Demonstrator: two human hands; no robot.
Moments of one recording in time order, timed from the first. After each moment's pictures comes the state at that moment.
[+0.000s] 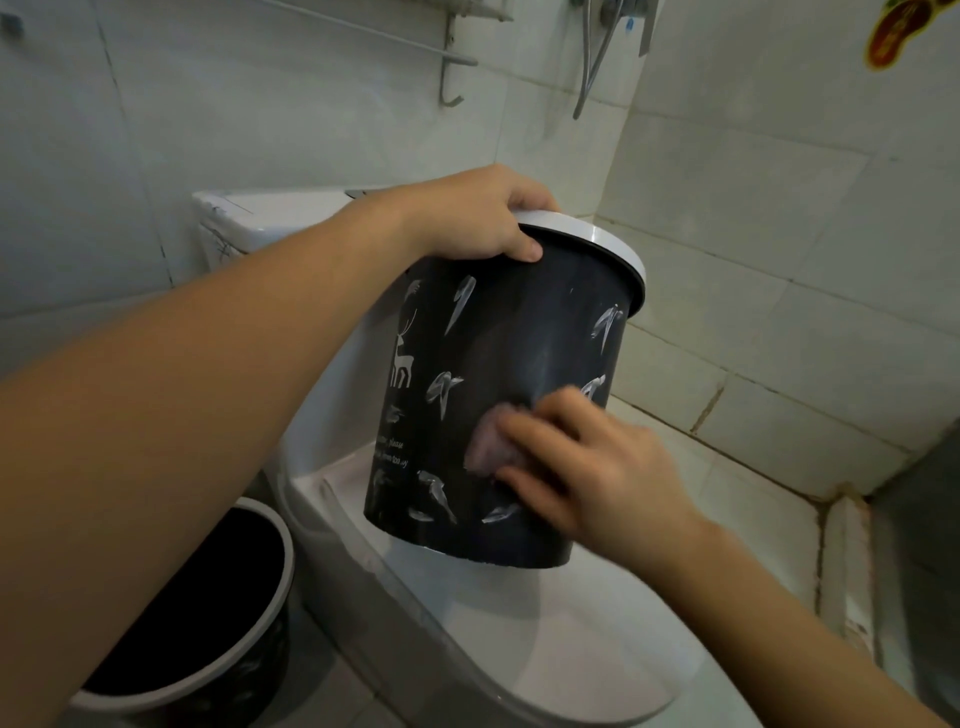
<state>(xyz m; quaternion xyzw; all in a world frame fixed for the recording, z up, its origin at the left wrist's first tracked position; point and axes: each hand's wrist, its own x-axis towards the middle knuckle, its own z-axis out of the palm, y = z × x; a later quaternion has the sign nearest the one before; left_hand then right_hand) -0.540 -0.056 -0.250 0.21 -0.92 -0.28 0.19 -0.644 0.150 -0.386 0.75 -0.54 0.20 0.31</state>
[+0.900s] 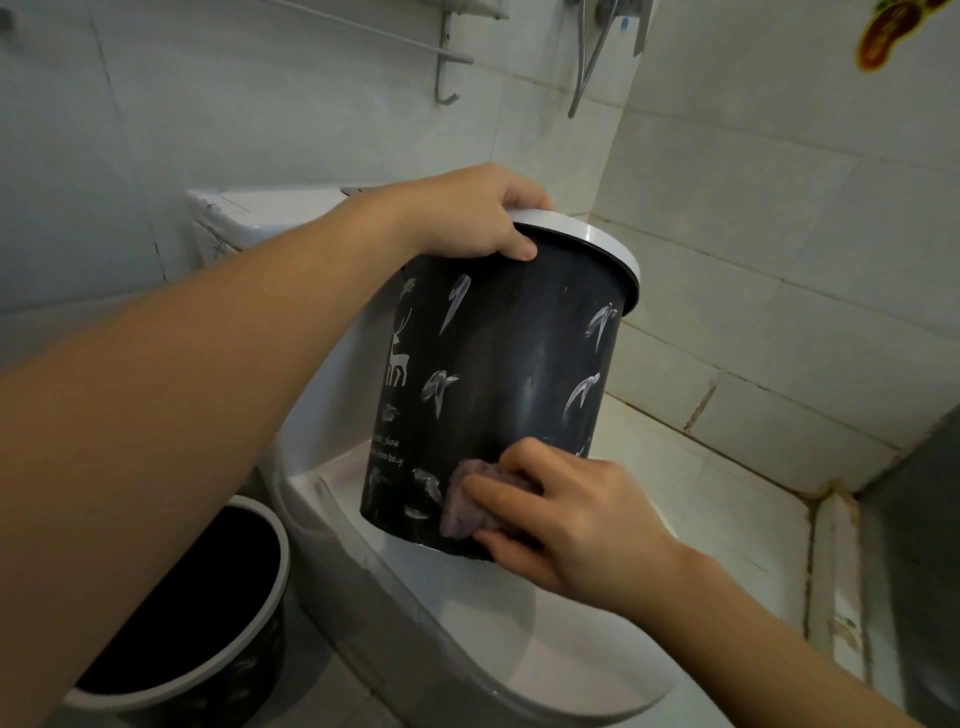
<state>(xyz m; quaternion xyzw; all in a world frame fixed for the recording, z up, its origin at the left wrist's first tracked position) -0.537 -0.053 -0.249 0.21 -0.92 -0.28 0.19 -0.629 0.162 -0.401 0.81 -0.51 0.14 0.25</state>
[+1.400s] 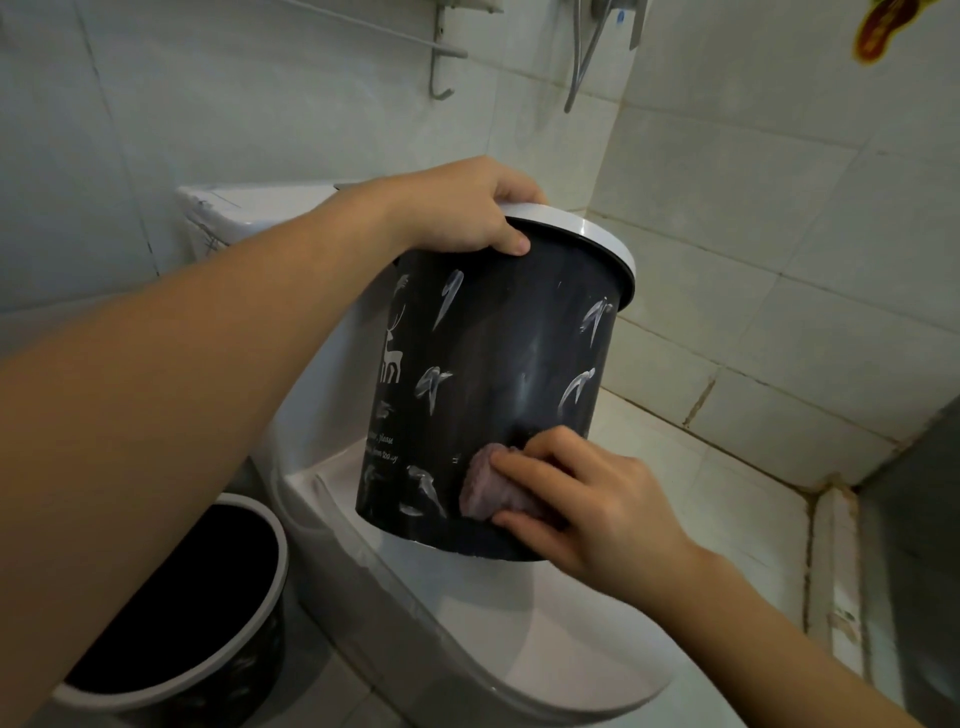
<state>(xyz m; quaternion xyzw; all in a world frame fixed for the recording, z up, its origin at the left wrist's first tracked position) -0.537 -0.052 -0.249 0.21 -0.92 -0.27 0.19 -0.647 0.168 -0.408 0.77 -0.53 0.22 0.26</state>
